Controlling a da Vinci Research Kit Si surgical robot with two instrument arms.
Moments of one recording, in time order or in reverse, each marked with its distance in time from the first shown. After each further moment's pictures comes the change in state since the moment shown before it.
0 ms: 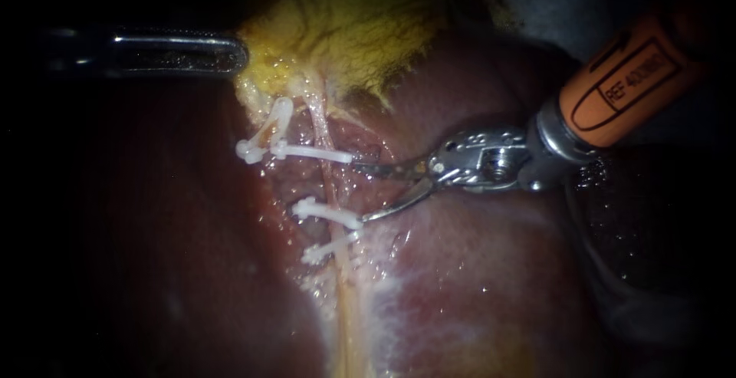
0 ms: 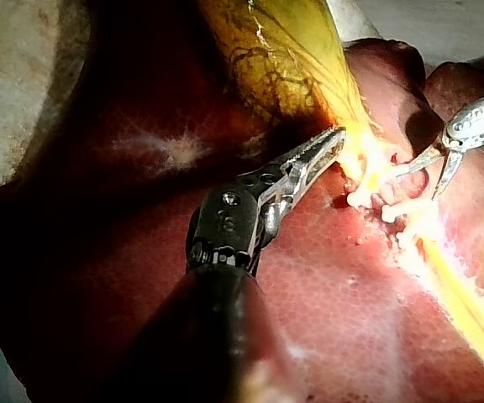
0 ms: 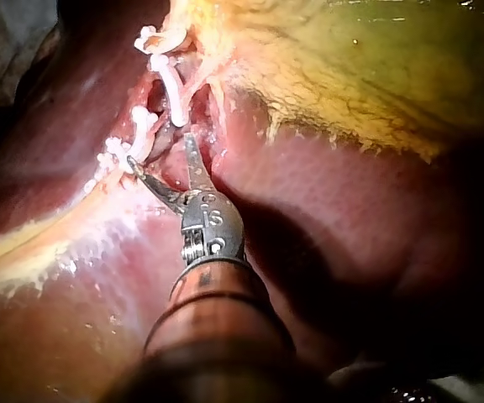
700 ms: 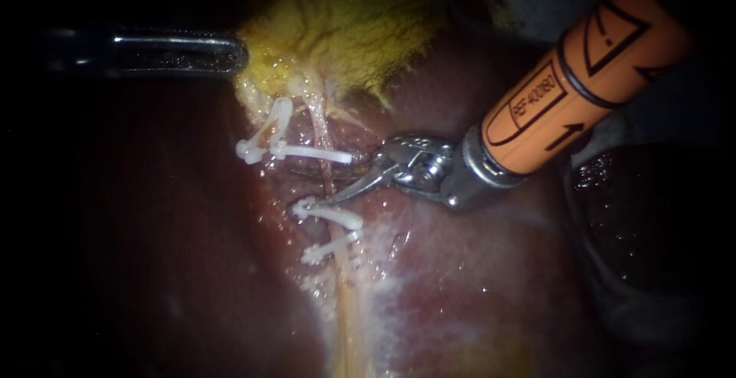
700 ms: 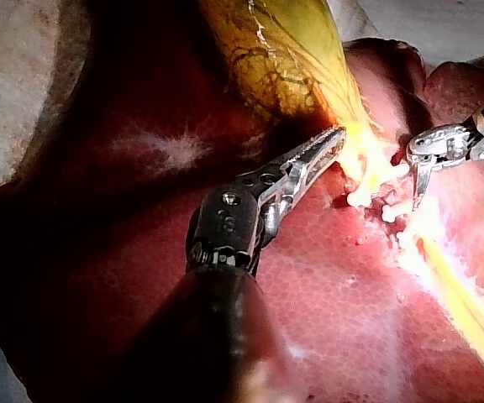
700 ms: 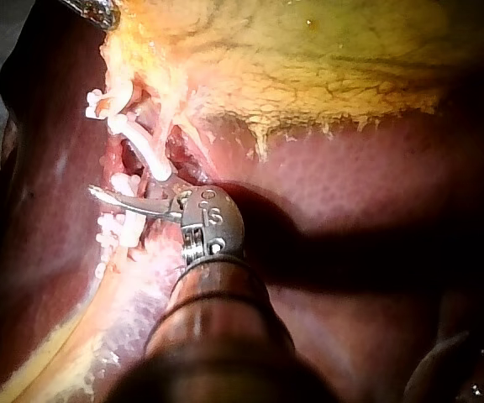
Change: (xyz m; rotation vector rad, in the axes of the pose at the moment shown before) right arm 0.001 0.002 0.006 0.294 0.280 0.111; left arm 0.000 0.000 0.000 0.000 0.000 0.000
